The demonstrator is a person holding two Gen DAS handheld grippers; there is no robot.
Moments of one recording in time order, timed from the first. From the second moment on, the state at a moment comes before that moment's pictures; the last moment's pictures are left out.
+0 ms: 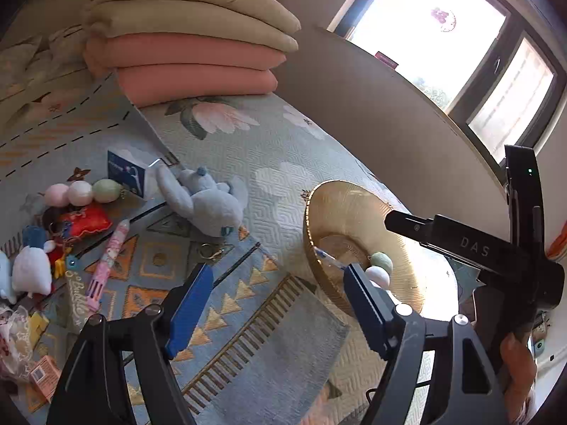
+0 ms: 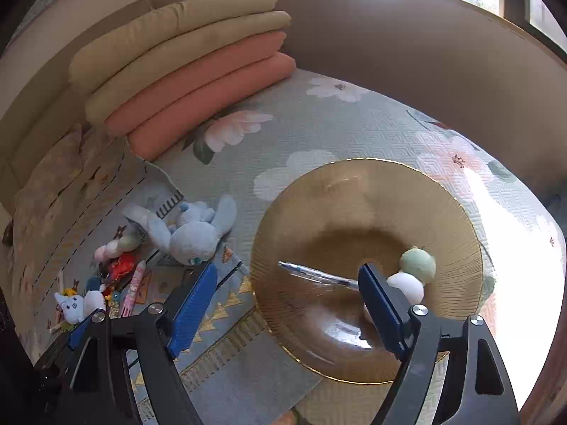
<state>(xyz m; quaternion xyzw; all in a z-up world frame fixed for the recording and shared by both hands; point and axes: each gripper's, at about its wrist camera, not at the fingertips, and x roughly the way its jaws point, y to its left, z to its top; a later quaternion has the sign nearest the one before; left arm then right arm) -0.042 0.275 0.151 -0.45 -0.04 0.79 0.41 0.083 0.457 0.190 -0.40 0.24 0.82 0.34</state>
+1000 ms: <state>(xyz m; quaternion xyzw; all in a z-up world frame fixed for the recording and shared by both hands) -0.094 0.005 0.020 -0.48 0.18 0.80 0.31 -0.089 0.194 0.046 -0.60 0.09 0.79 0.10</state>
